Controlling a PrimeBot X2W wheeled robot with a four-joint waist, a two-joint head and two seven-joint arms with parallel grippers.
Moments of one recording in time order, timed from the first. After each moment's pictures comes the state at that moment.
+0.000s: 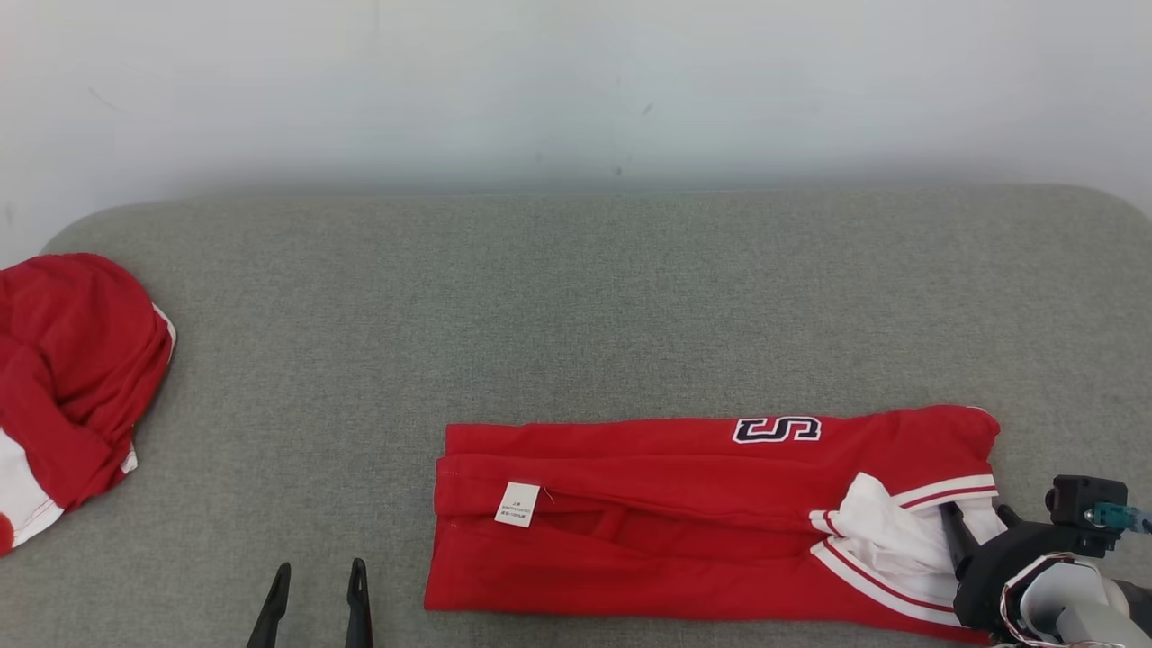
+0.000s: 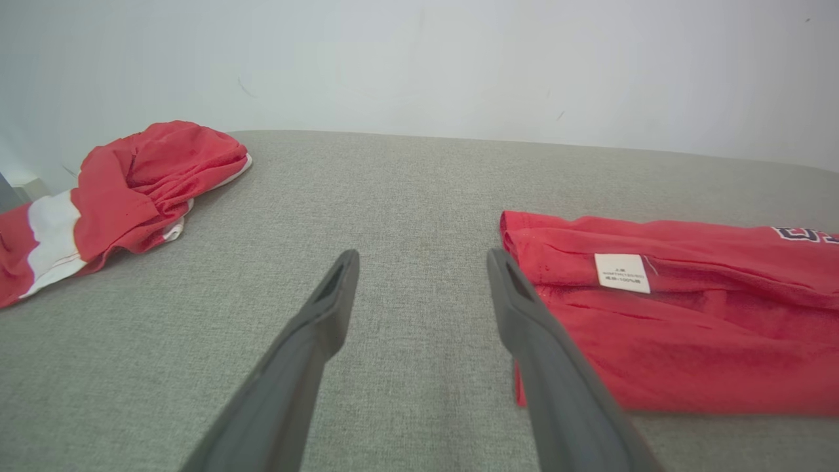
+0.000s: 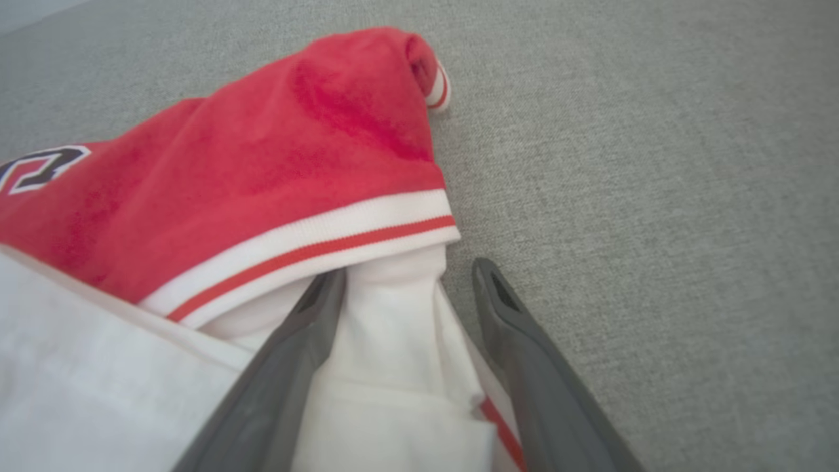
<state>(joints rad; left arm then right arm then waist) 0.08 0.05 -0.04 0.18 -0.14 -0.04 -0.26 -0.41 -0.37 0.17 0.99 0.55 0.13 -0.07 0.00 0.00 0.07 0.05</state>
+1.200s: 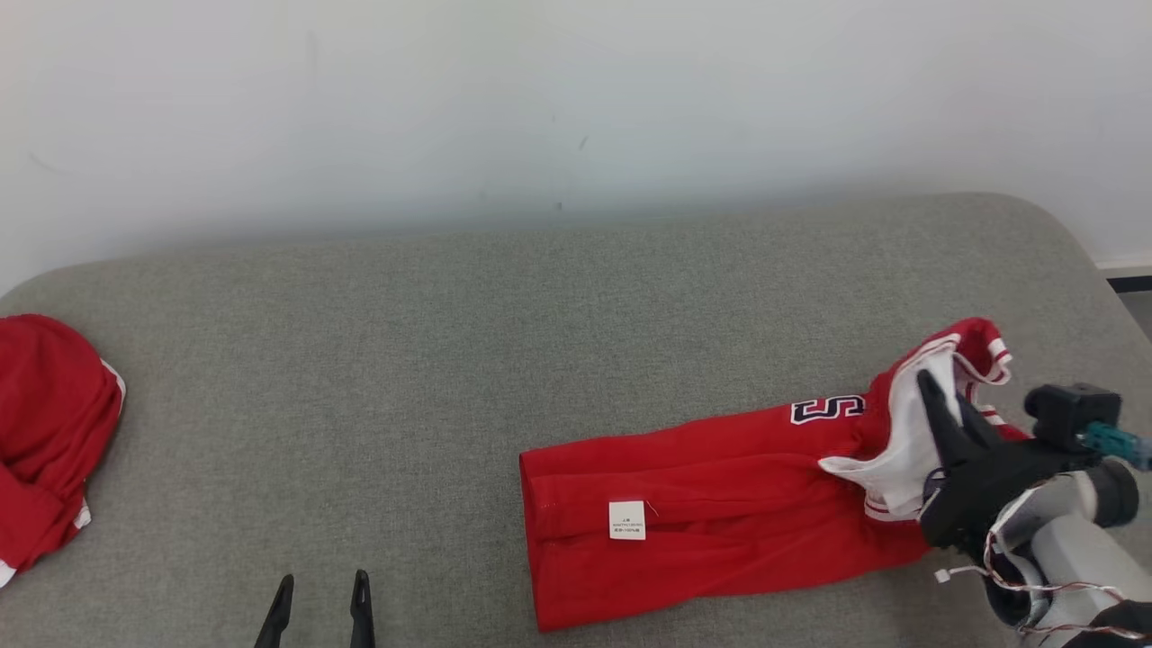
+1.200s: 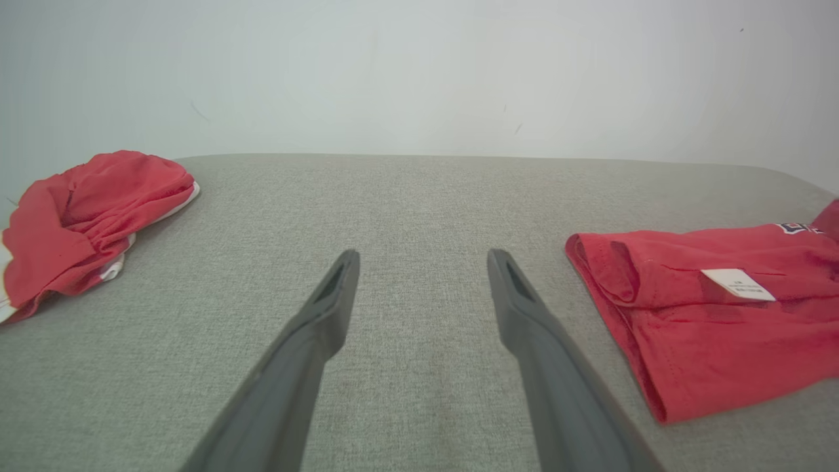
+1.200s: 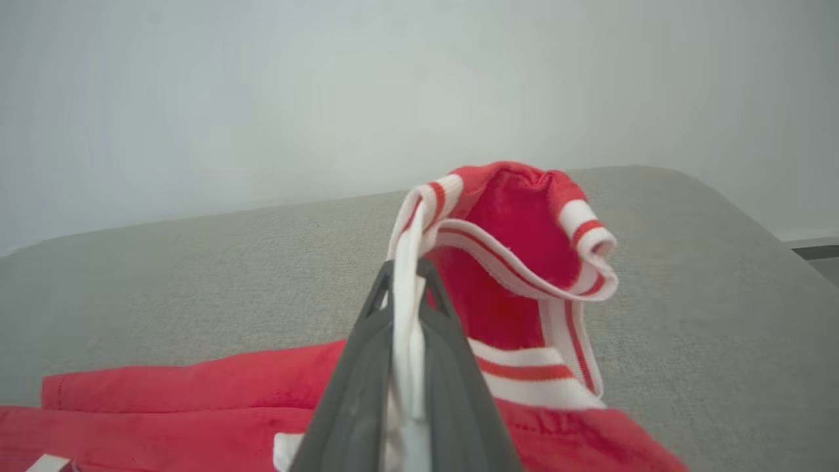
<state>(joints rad) 0.10 0.05 -0.06 0.17 -0.13 -0.03 -0.26 -0.43 -0.46 0.32 0.64 0.65 0.13 -0.15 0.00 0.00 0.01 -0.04</state>
